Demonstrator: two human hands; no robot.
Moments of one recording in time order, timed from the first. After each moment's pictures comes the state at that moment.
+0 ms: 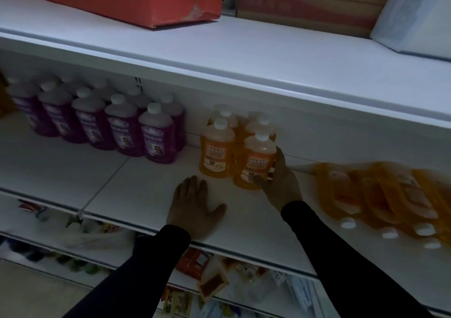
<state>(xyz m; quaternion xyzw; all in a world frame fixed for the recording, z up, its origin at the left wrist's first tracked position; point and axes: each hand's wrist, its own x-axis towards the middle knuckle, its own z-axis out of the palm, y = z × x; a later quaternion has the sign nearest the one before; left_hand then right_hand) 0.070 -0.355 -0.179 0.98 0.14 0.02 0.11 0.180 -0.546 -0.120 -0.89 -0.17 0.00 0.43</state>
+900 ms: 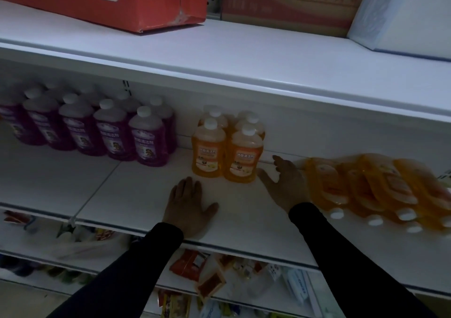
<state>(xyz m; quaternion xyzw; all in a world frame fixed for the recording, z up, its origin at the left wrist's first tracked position) 0.073 -0.349 -0.175 0.99 0.11 -0.05 0.11 0.180 -0.576 -0.126 -0.94 -0.12 -0.07 0.31</state>
